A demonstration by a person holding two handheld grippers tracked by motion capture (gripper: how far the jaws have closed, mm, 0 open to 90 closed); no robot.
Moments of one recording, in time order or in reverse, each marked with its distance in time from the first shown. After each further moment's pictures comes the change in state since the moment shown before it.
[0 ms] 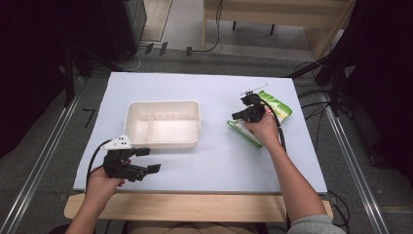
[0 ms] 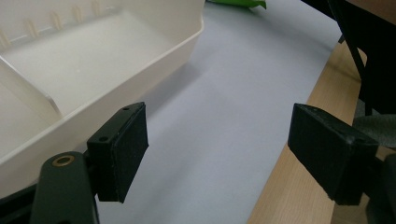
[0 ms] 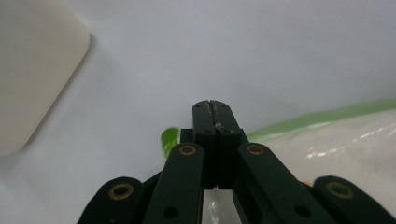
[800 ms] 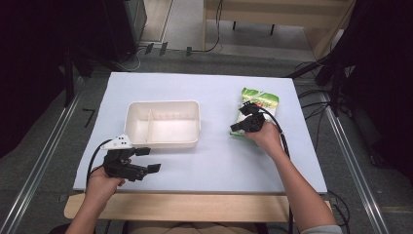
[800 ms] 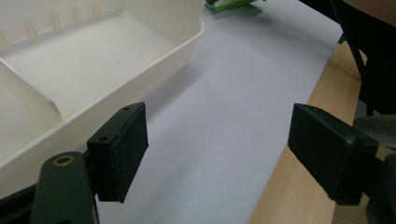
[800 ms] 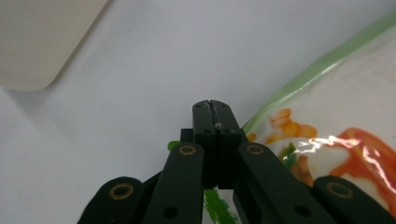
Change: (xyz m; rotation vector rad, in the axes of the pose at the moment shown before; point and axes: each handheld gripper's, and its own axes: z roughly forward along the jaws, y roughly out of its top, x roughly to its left) left arm 0.001 0.000 -0.001 -0.007 0.001 0.004; right arm 0.014 -0.029 -0.001 0.095 0.070 -0.077
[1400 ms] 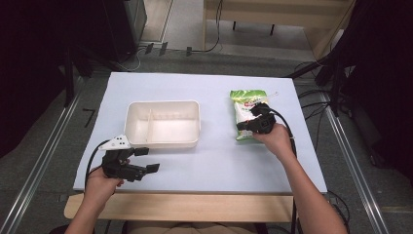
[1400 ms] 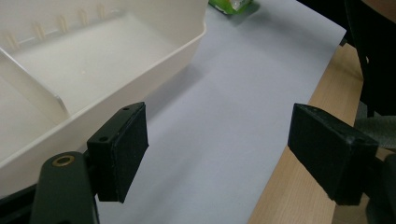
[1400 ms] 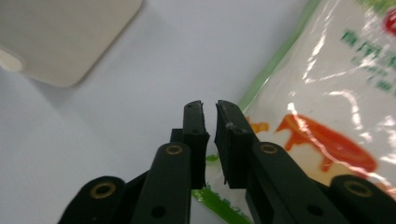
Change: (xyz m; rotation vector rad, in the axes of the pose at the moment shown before) left arm 0.000 -0.002 -0.003 -0.011 0.011 -0.011; right arm -0.002 -0.014 -0.037 -0.125 0.004 -0.033
